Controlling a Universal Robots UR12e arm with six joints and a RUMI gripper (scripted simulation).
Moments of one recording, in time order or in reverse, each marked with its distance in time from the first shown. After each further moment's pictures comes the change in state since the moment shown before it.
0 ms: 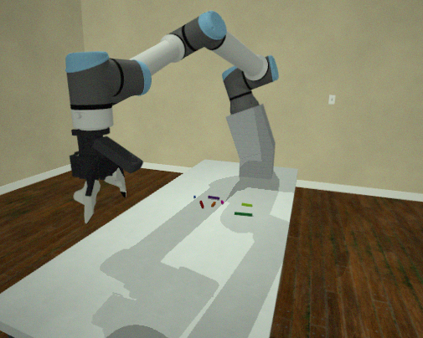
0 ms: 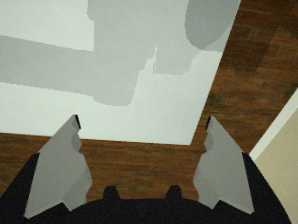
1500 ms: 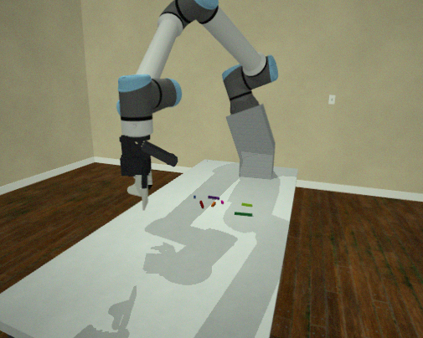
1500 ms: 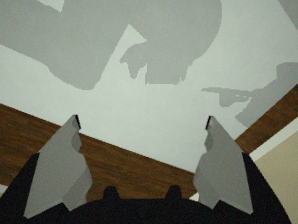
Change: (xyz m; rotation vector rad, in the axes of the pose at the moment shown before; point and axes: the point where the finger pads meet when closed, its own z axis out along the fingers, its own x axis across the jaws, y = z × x) arm -0.181 -0.012 0.046 0.000 -0.013 -0.384
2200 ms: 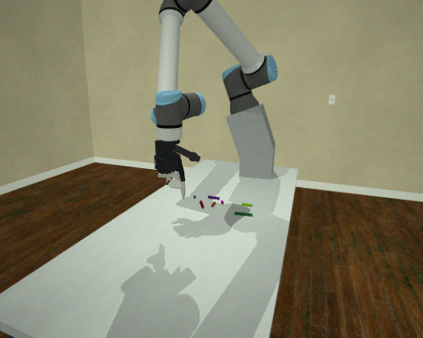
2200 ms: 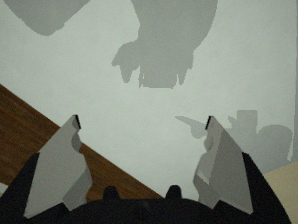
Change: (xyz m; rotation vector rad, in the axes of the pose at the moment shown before) arm -0.177 -0.084 0.052 -0.003 0.003 -0.416
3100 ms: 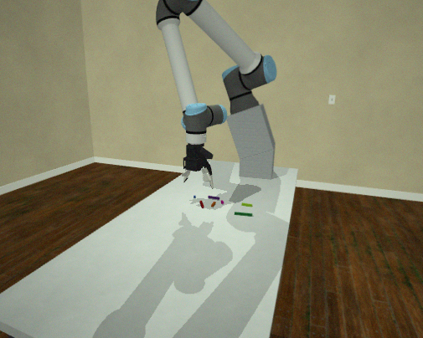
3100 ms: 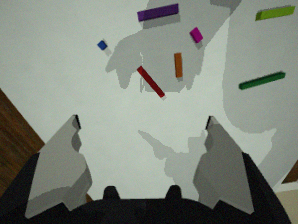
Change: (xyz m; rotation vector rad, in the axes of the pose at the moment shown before) arm -0.156 -0.179 0.062 -0.008 0.009 -0.502
